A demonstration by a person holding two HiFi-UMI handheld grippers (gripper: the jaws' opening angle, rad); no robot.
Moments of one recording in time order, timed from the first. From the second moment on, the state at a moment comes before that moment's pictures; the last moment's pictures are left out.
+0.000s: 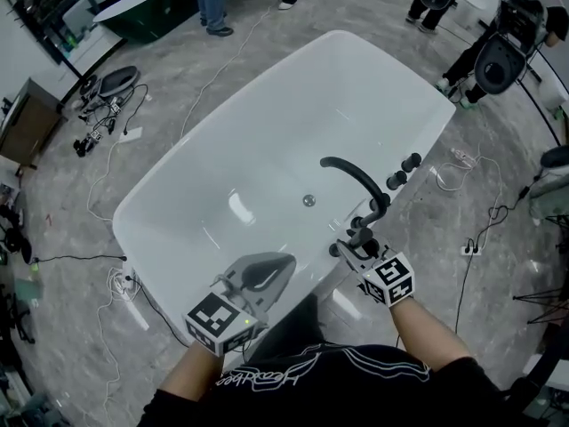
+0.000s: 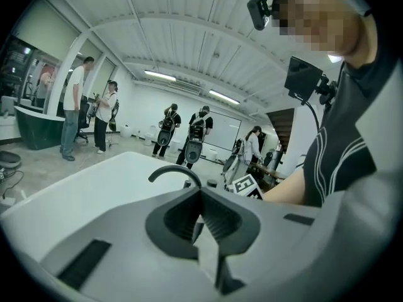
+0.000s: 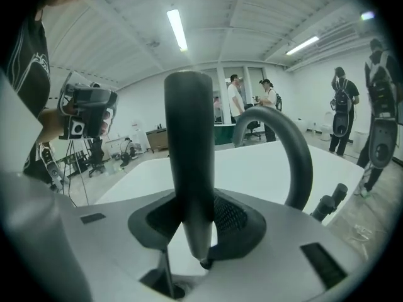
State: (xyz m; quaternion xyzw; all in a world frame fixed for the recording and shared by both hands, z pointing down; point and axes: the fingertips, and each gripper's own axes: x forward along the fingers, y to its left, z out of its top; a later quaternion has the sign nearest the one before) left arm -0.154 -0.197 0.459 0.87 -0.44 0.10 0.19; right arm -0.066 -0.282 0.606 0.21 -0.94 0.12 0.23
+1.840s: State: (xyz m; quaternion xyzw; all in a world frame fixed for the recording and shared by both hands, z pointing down) left arm -0.109 -0.152 0.463 0.89 -0.39 0.09 0.22; right arm -0.016 -0.222 0.560 0.25 -0.94 0.13 0.17
